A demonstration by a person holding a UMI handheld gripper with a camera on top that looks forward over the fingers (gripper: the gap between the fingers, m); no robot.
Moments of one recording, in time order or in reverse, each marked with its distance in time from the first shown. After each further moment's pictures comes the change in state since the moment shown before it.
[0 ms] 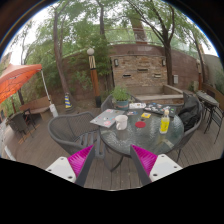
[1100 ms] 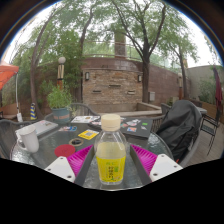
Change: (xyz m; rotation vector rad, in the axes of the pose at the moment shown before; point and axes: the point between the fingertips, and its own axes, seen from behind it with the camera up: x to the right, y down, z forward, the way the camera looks) arm 0.387 -0.033 0.362 0.231 0.289 -0.040
